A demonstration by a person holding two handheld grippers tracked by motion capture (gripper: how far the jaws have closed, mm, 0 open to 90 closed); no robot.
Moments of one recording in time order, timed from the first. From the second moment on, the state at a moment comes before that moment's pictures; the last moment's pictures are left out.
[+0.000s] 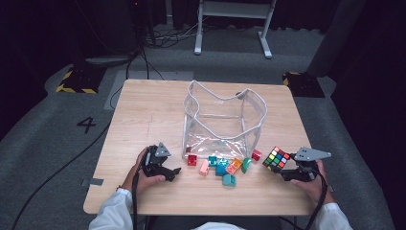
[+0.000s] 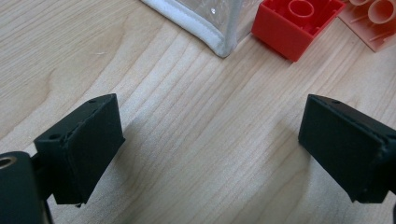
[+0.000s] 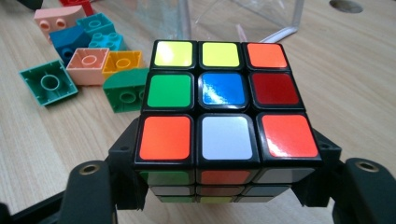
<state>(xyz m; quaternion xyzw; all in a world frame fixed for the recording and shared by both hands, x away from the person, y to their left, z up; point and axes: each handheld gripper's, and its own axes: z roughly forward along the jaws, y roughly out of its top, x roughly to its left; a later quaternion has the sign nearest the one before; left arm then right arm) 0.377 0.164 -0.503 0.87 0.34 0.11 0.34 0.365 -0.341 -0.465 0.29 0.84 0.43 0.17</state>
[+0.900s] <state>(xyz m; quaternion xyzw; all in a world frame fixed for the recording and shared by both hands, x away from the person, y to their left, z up) 0.377 0.164 -0.503 0.87 0.34 0.12 0.33 0.407 -0.352 -0.355 0.29 0.79 0.48 0.25</state>
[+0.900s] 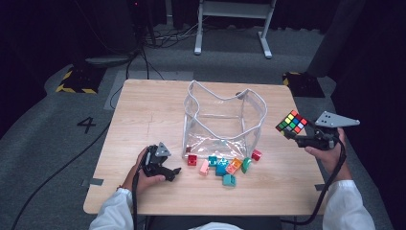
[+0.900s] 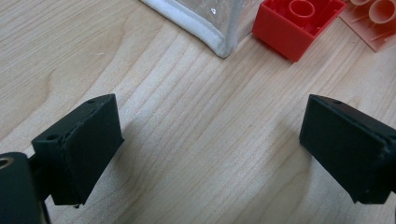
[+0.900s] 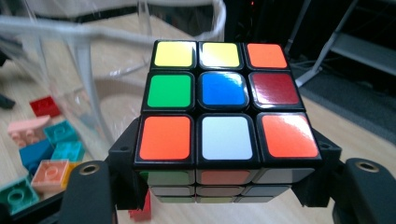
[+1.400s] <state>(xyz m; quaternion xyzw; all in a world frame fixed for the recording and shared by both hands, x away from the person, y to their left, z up) 0.378 0.163 -0.503 0.87 0.34 0.12 0.34 0.436 -0.310 -0.291 0.25 0.79 0.50 0.26</state>
